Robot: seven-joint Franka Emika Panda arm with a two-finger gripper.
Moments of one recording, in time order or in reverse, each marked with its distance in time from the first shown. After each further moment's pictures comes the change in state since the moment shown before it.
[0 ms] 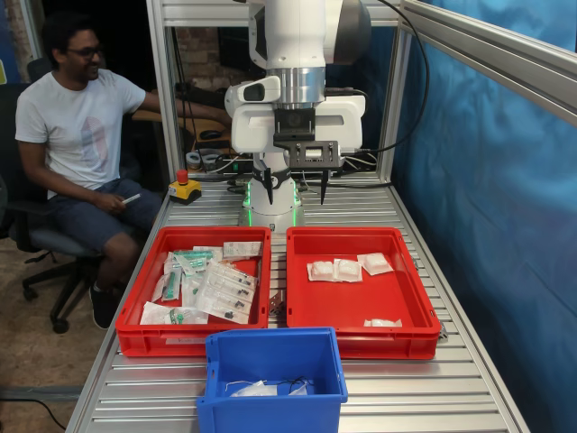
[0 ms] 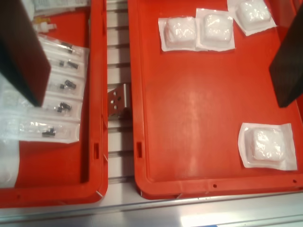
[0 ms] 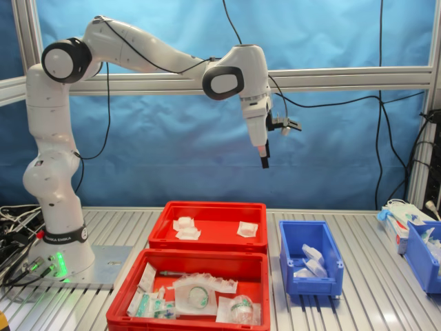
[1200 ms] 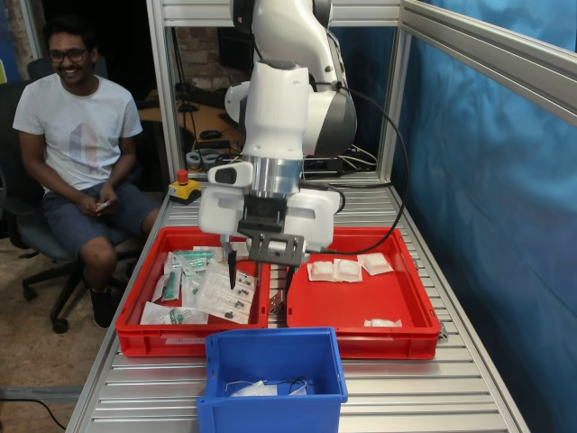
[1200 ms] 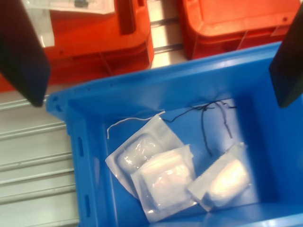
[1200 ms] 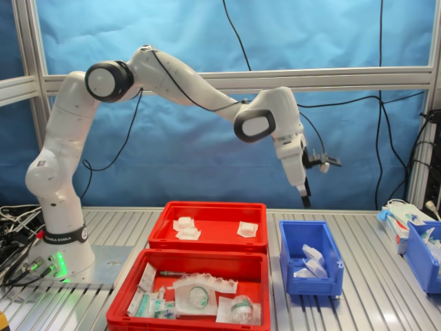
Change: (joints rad) arm 0.064 0.367 -0.171 0.204 0.000 0.268 0.000
